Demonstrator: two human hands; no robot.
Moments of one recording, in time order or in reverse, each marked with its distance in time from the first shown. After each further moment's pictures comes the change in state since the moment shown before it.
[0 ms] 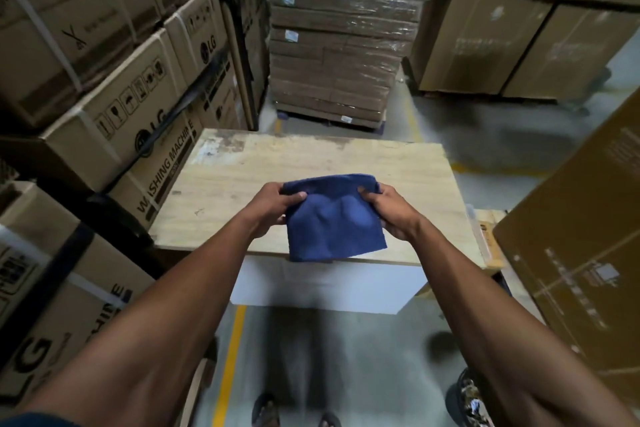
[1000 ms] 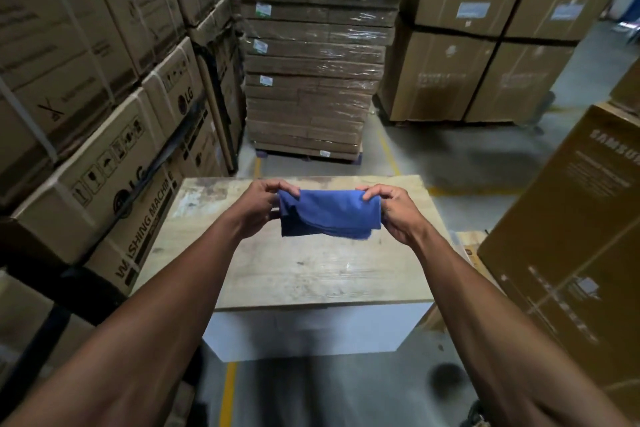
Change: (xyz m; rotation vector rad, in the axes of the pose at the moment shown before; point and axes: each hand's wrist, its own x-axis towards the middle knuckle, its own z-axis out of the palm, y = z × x) left_hand 0.048 0.097 -0.031 0.044 -0.144 0.196; right_hand 0.025 -0.073 -0.028 0.072 0.184 -0.201
